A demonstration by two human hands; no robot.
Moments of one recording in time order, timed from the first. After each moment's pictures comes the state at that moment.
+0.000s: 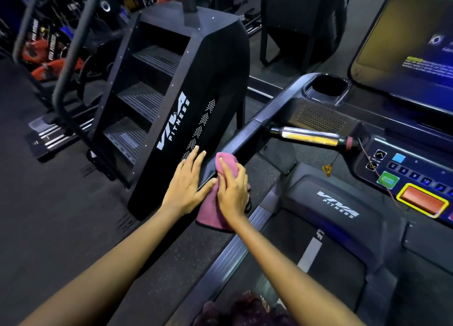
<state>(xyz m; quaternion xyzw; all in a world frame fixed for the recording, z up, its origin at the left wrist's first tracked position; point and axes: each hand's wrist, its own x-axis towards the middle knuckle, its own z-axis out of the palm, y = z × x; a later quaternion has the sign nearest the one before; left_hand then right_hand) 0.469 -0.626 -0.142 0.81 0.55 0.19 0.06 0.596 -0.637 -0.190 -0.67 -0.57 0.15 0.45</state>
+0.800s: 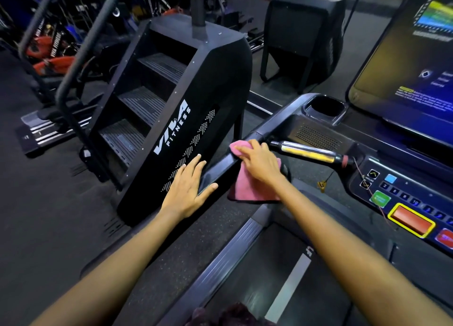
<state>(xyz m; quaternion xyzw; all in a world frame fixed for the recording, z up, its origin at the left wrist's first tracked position) 0.469 -0.628 -0.142 0.80 0.57 0.18 0.06 0.689 -0.555 -0.128 -0.63 -0.76 0.06 0.12</state>
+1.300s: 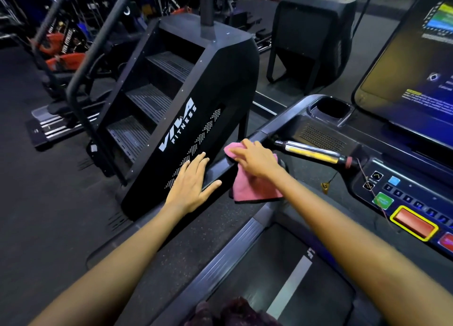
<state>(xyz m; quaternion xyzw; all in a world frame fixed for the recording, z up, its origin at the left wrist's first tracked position) 0.471 -0.632 -0.141 0.79 0.58 0.17 0.04 0.675 -0.556 -0.109 -0.56 -0.83 0.03 0.03</state>
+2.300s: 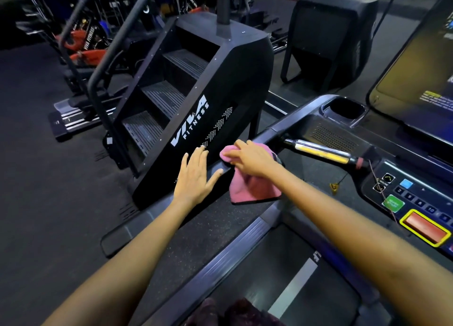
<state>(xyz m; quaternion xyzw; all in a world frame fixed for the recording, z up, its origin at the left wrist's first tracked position) 0.472 -0.642 -0.141 0.73 0.66 0.15 -0.01 0.648 -0.566 -0.101 -0.45 -0.89 0.01 -0.01</state>
